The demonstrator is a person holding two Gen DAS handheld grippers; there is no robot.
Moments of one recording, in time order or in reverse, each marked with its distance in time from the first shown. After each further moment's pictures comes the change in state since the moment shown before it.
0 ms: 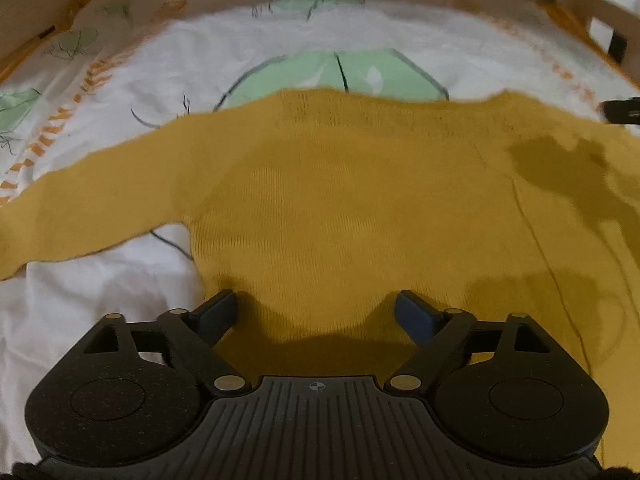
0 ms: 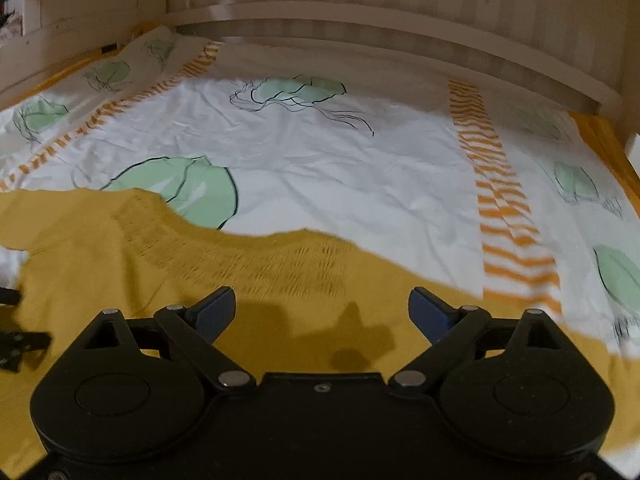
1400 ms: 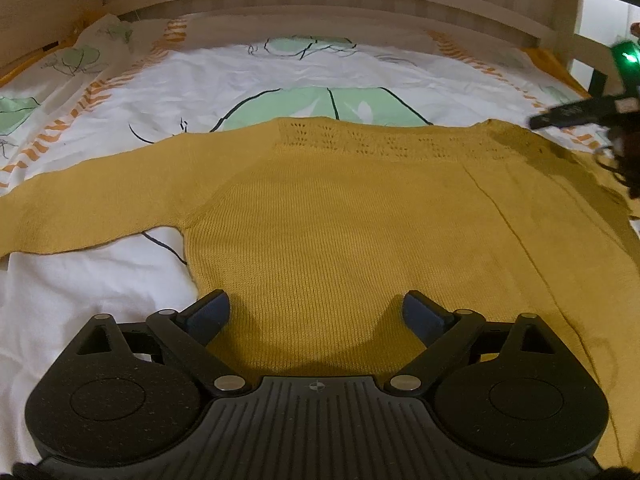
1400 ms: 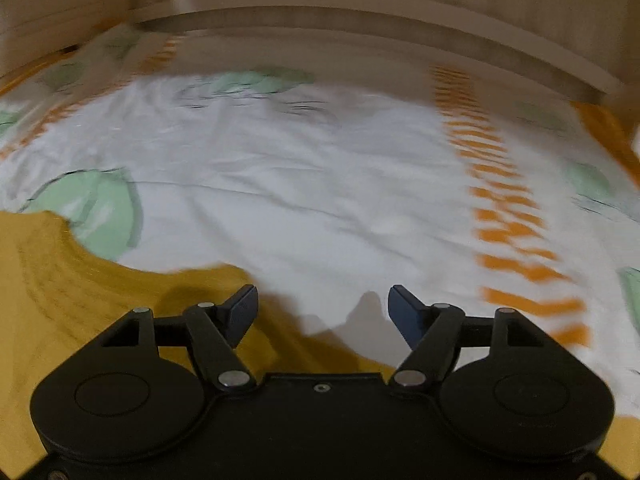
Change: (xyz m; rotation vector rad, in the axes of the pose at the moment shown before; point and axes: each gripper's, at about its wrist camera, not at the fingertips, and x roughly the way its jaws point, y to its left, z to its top) left arm 0.001 0.003 -0.028 -0.026 -0.131 -0.059; right arm 0.081 -0.063 0.014 0.055 0.005 -0.067
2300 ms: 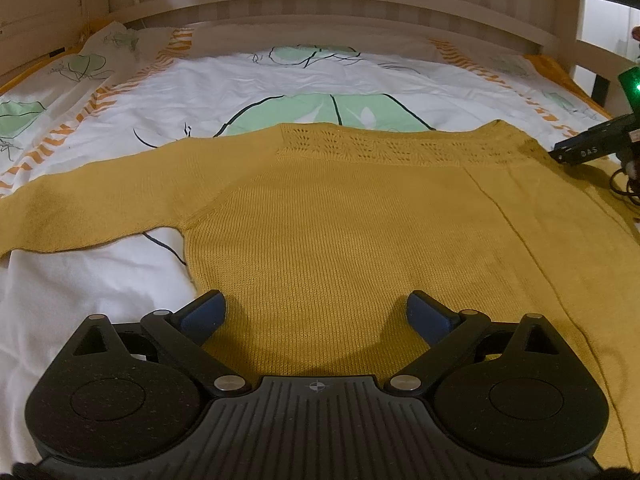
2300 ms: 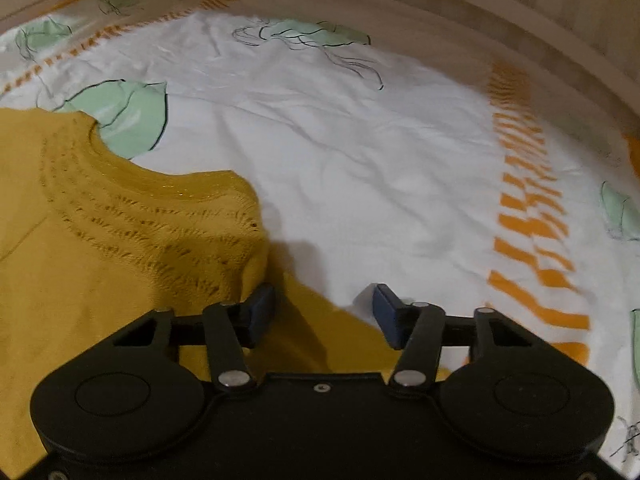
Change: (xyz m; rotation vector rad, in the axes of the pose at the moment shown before) left arm 0.000 -0.002 -0.003 -0.003 -0.032 0.016; right arm 0.018 -0.005 -0.017 -0.244 0.099 0.133
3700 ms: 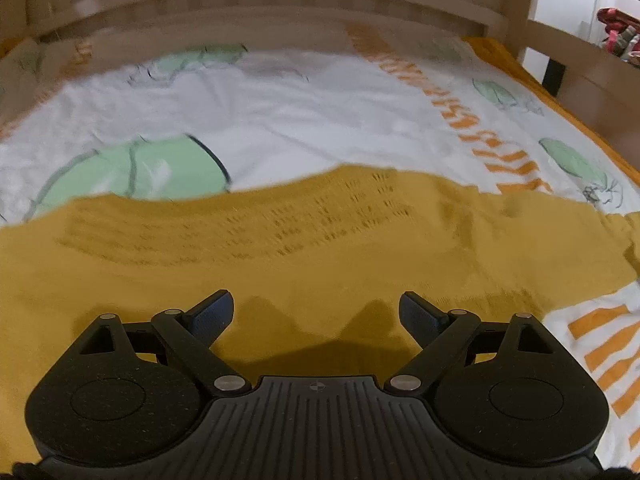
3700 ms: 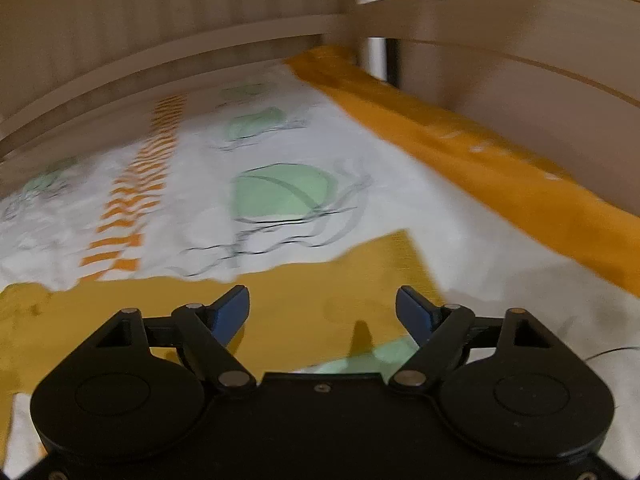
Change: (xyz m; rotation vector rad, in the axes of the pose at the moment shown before) left arm 0.061 -0.165 0.080 0.039 0.078 -0.144; right arm -0.199 -0.193 -0.193 0.734 -0.134 -0.453
